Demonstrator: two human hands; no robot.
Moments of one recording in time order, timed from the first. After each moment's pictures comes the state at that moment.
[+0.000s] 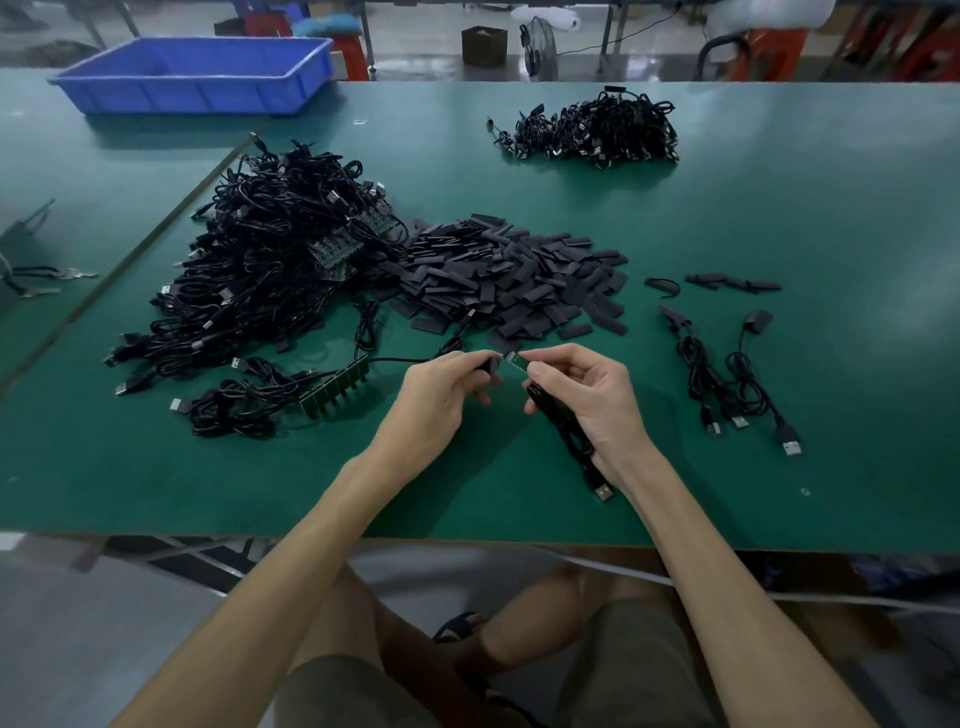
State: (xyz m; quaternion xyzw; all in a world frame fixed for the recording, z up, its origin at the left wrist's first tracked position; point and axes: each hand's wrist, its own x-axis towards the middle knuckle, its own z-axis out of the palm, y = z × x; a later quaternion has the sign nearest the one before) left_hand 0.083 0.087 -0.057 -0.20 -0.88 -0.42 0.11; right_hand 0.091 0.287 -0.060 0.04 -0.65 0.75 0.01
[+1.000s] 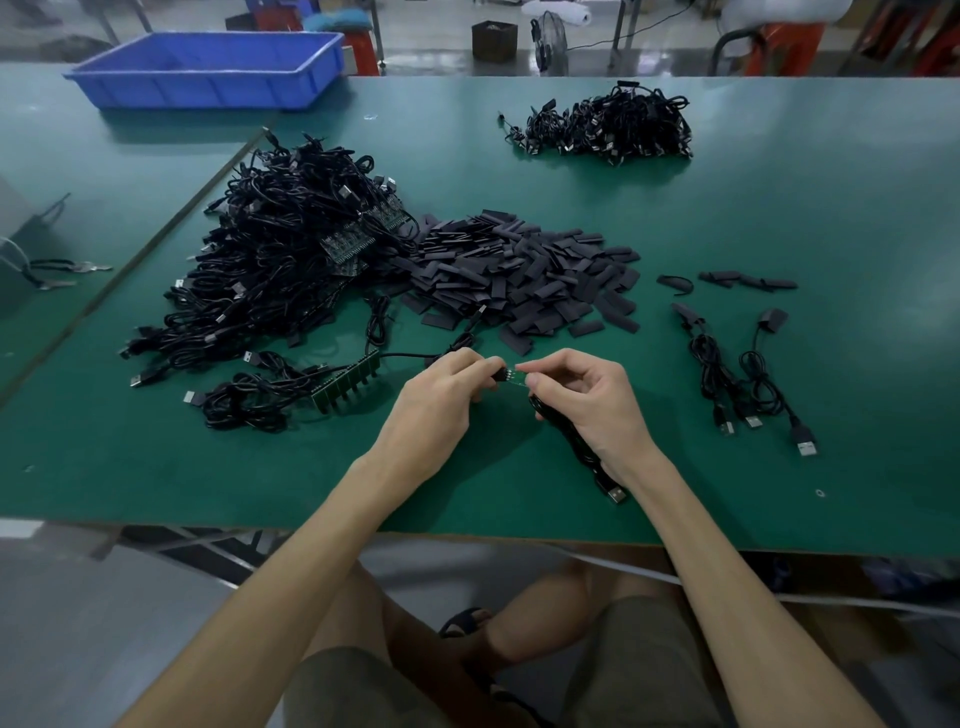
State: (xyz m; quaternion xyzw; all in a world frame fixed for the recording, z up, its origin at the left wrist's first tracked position) left_hand 0.100 0.081 -0.049 -0.24 -0.92 -0.27 0.15; right_hand 0.097 0.281 -0.058 0.07 -0.72 0.69 0.00
